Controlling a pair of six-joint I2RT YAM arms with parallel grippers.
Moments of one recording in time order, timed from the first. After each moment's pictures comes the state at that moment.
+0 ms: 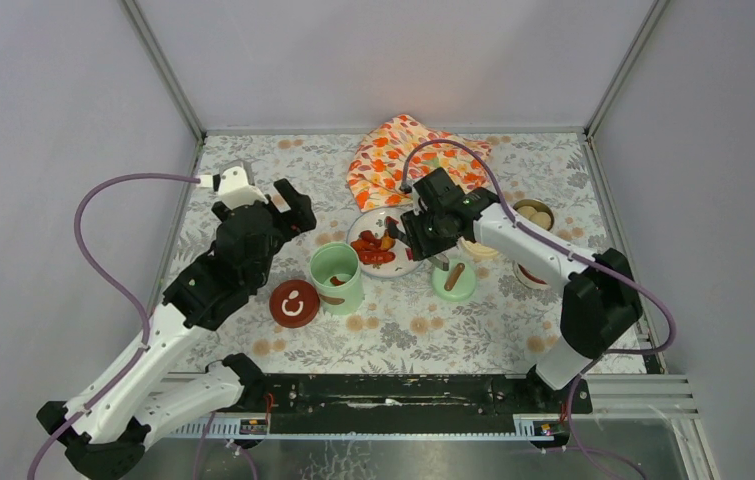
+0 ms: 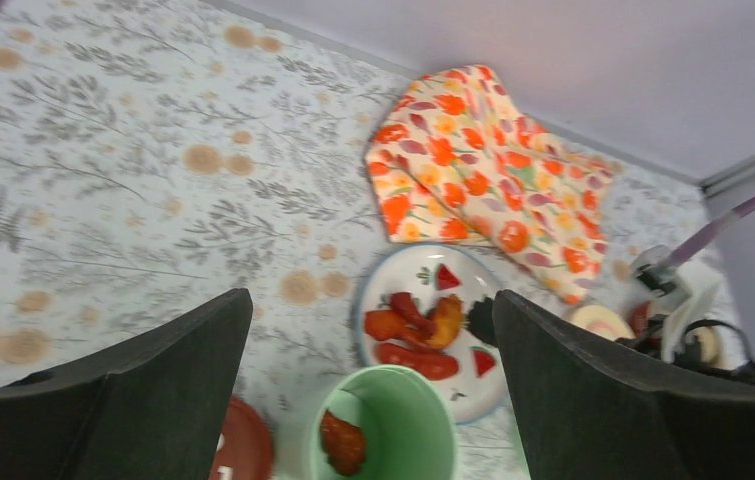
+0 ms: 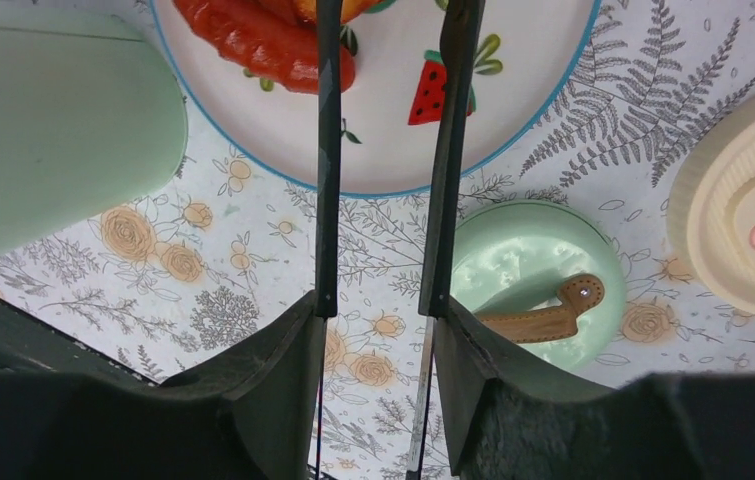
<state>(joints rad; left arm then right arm) -0.69 0.85 1.05 -0.51 -0.64 -0.62 0.68 1.62 1.31 -0.75 -0.05 0.18</state>
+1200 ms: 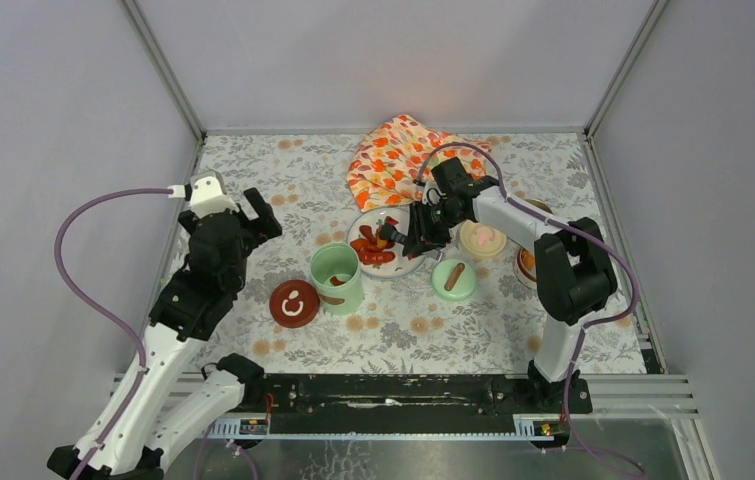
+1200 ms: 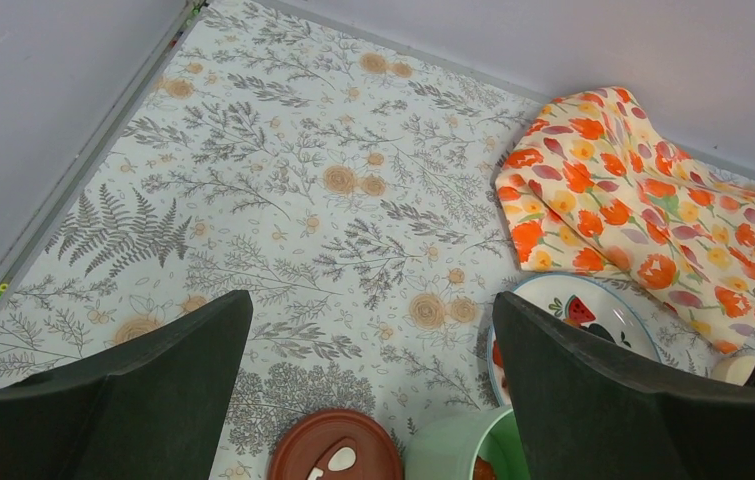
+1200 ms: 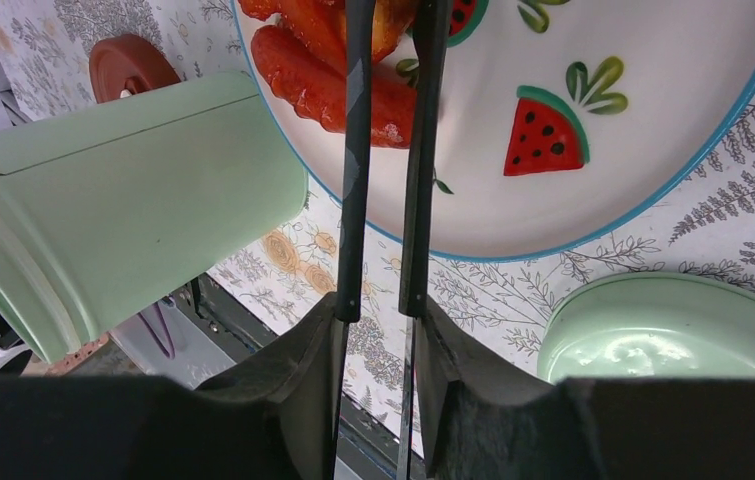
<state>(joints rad) -0.43 0.73 0.94 -0.50 -0.60 -0.39 0.47 1.85 1.34 -0.65 -0.54 0.38</state>
